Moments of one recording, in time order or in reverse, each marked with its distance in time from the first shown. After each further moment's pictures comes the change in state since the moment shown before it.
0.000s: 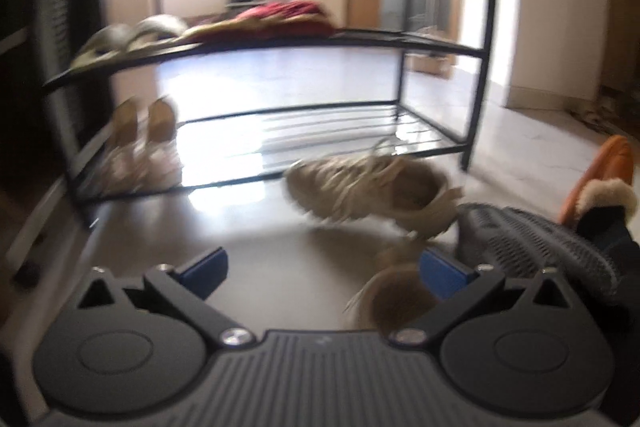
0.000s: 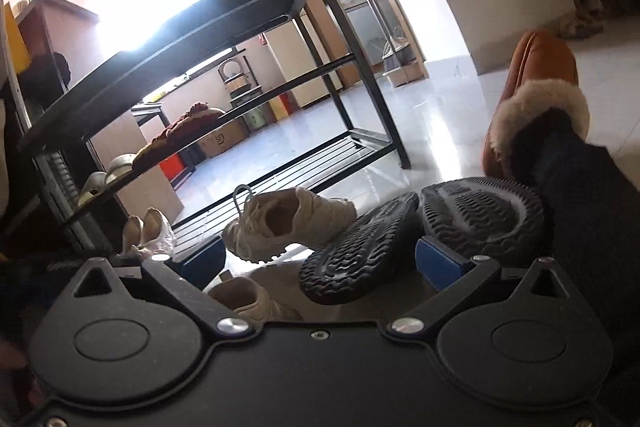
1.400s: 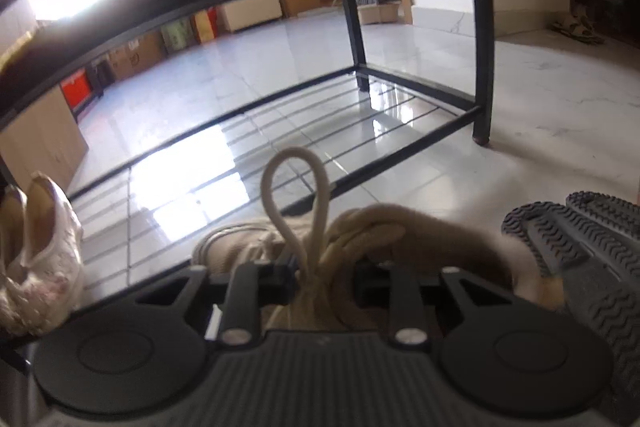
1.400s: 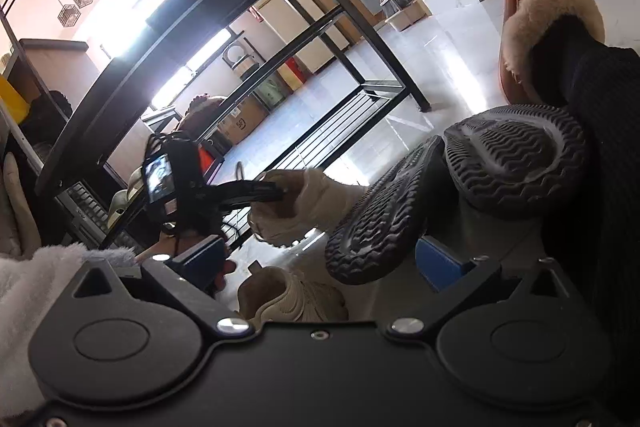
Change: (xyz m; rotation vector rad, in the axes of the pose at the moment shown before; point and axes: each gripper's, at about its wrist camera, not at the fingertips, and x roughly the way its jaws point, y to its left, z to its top) left arm 0.185 -0.031 0.049 0.221 0.072 0.021; right arm 0.024 -0.023 -0.001 0.218 0.113 0.075
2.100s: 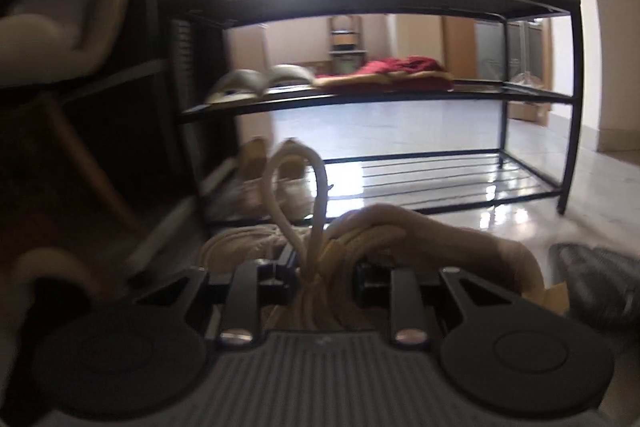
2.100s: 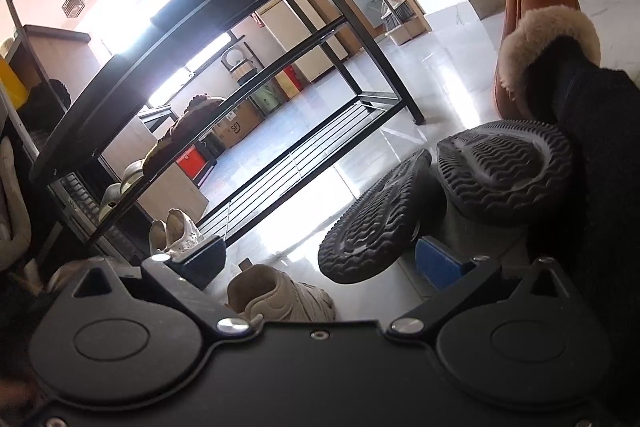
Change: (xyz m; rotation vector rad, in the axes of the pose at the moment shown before) left arm -0.272 0.044 -0.146 -0.333 -0.151 0.439; right arm -0.011 0.010 -0.011 -0.100 -0.043 -0.045
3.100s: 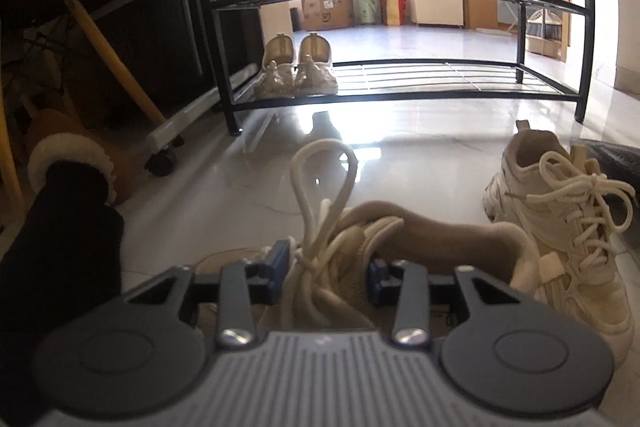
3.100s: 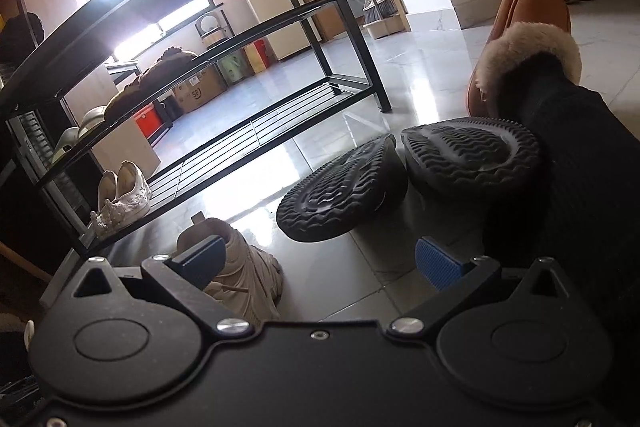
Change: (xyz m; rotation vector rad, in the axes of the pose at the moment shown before) left arm 0.015 -0.002 -0.091 -0.007 0.196 -0.009; right arm 0.008 0.015 -0.019 -0.127 0.070 -0.145
